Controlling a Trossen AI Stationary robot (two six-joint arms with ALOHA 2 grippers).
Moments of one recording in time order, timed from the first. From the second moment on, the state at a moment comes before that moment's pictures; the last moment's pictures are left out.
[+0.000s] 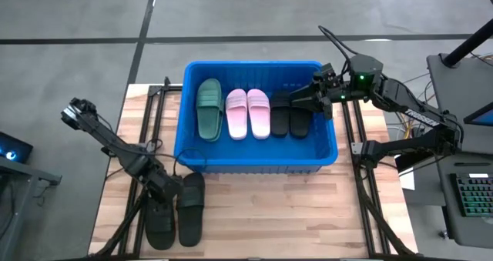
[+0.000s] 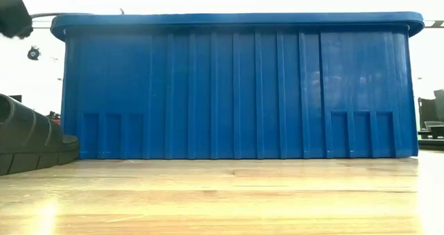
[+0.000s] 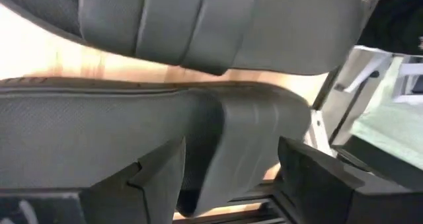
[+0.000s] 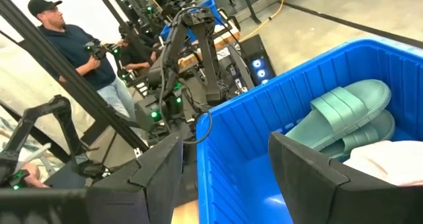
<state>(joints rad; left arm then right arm) -0.65 1.06 0.71 -0.83 0.35 -1.06 -0.39 1.06 1.29 -0.42 -0.44 0.41</state>
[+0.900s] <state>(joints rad) -0.73 1.09 0.55 -0.54 0.47 -1.09 -0.39 1.06 1.29 -0.41 -0.42 0.45</state>
